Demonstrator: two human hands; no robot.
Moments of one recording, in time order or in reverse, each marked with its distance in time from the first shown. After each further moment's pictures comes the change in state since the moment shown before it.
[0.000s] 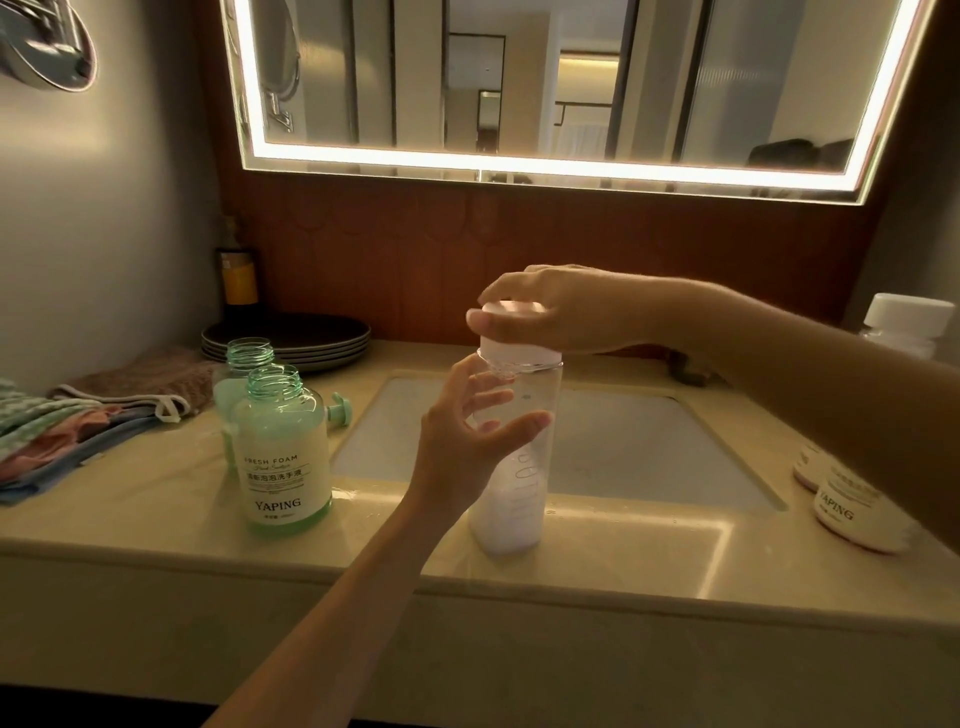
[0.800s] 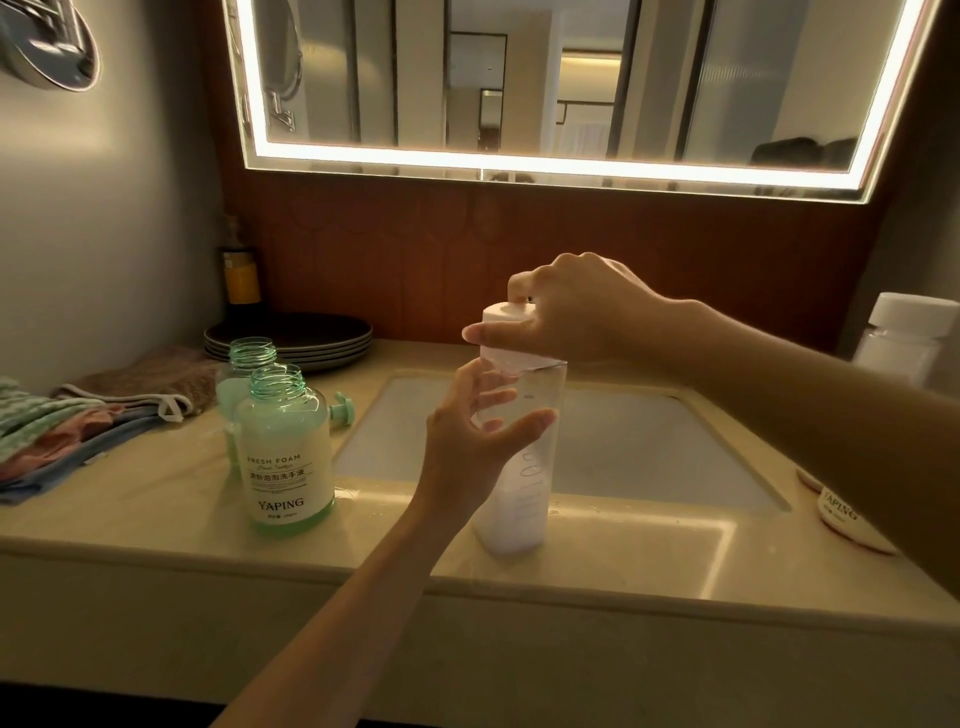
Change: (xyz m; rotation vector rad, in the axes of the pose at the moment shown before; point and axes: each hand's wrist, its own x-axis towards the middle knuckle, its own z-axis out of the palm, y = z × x) left_hand -0.001 -0.002 0.003 0.039 0.033 0.020; right_hand 0.005 0.004 0.010 -0.345 0.315 -0.038
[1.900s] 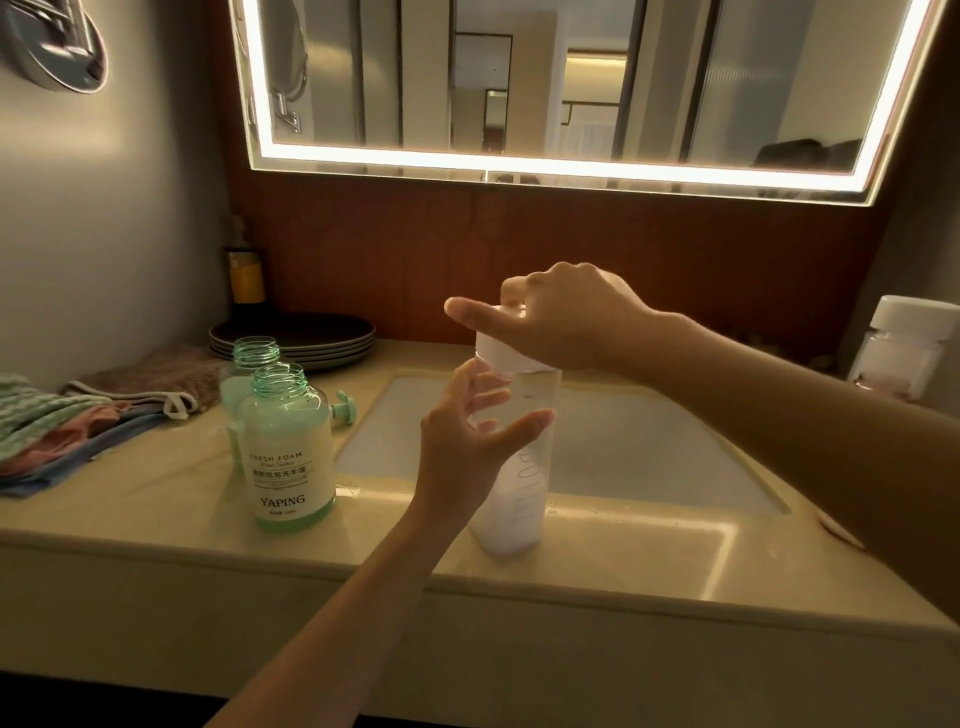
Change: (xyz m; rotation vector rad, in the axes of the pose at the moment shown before) left_hand -0.003 0.004 0.001 0.043 0.070 0.013; right_hand 0.000 -0.010 0.007 0.018 0.048 0.050
